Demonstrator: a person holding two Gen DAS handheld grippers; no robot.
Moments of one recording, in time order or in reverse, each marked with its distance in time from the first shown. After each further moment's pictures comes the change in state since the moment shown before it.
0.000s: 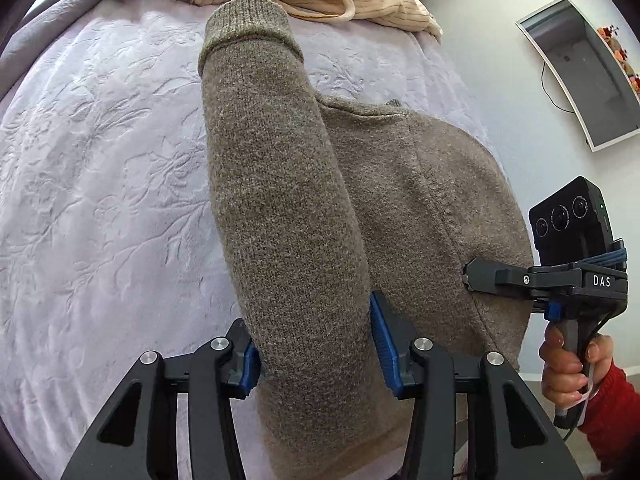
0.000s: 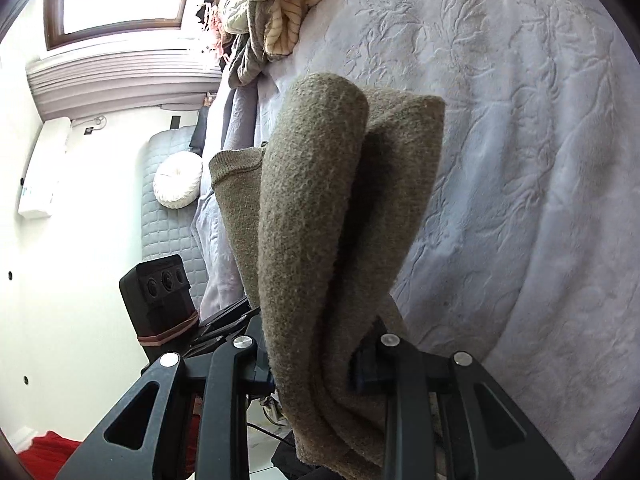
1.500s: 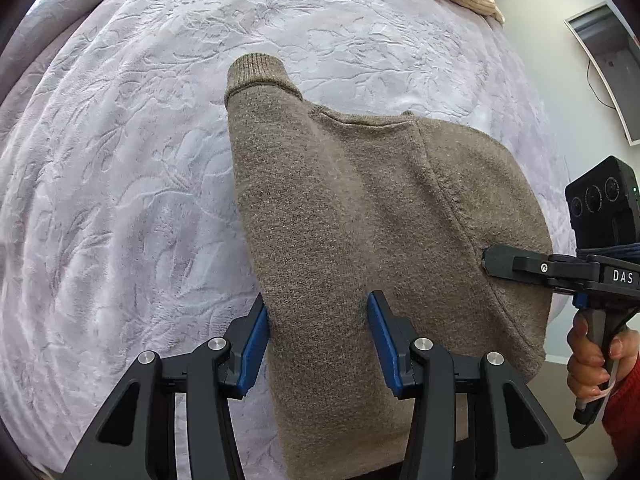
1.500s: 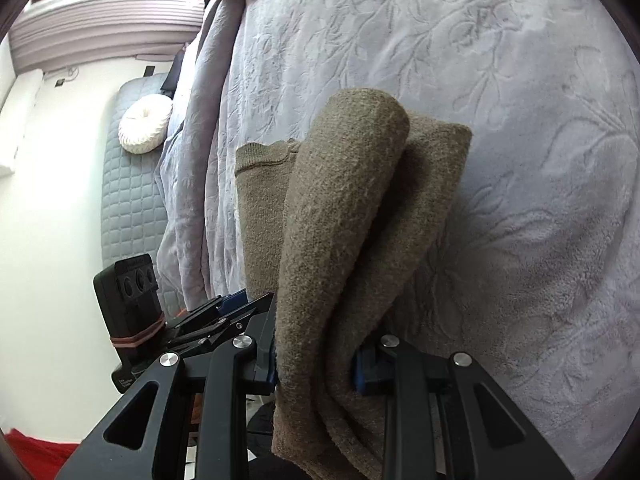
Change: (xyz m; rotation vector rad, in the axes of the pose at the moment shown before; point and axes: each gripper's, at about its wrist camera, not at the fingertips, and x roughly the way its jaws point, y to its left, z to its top) left arm 0.001 0.092 -0.096 -0.096 0.063 0.155; right arm 0.155 0.041 -0.102 -0.090 0.121 -0.143
